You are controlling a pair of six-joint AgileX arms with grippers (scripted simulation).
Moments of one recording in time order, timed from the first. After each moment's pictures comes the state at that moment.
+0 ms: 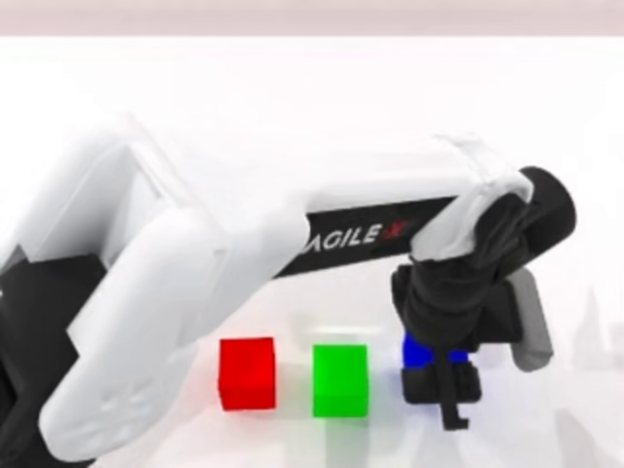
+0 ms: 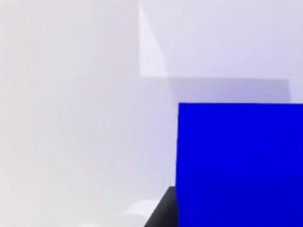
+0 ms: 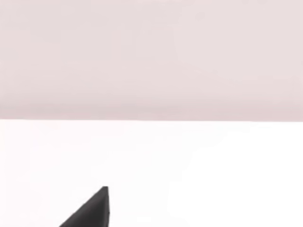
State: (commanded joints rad) left arm -1.00 2.29 1.79 -1.07 0.00 0.57; right arm 0.01 0.00 0.00 0.00 0.00 0.00
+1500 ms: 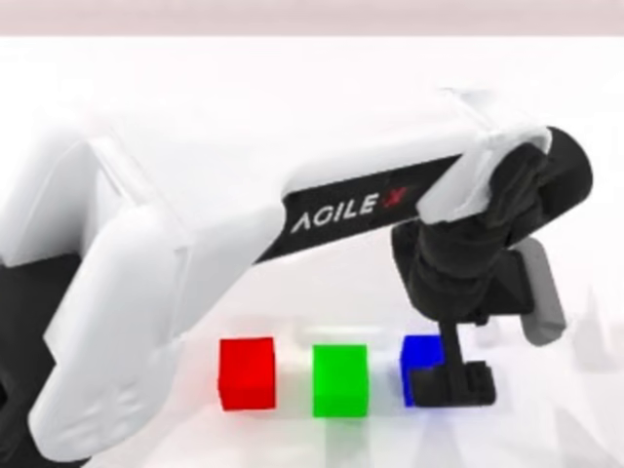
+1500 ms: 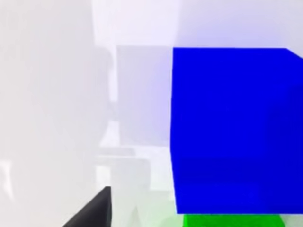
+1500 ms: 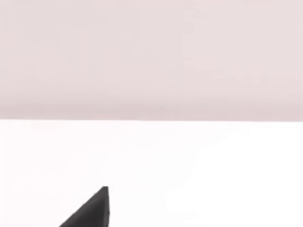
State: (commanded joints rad) left arm -0.99 2.27 1.92 -1.23 0.00 0.57; right arm 0.01 0.00 0.00 0.00 0.00 0.00
